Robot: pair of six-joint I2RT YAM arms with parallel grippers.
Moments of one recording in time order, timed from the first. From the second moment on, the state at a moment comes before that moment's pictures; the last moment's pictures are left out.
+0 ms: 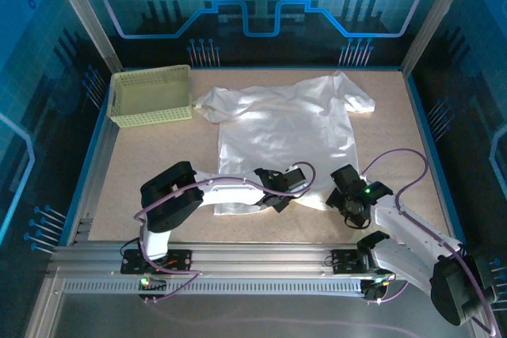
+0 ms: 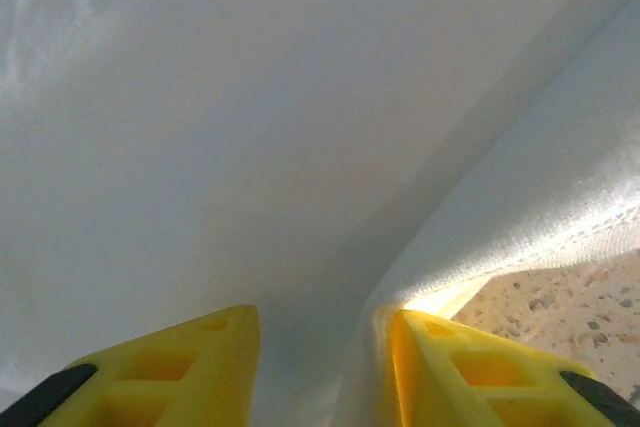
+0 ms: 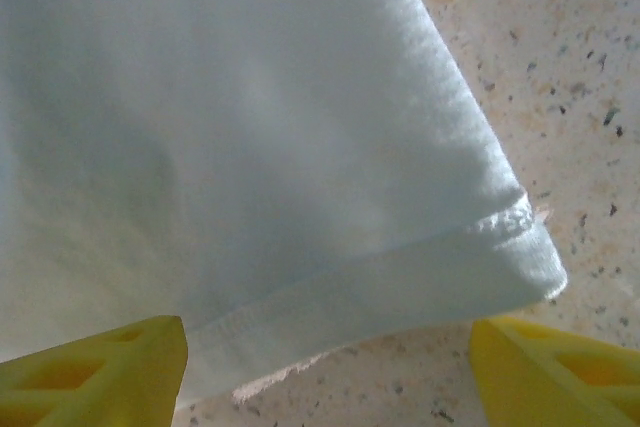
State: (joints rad) left arm -1.09 1.92 1.23 -0.53 -0.33 -0.27; right arm 0.43 0.95 0.44 -0.84 0.18 1.09
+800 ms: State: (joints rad) left arm -1.09 1.90 1.23 -0.53 -0.28 -0.27; right arm 0.43 0.90 0.44 -0.76 0.28 1.01
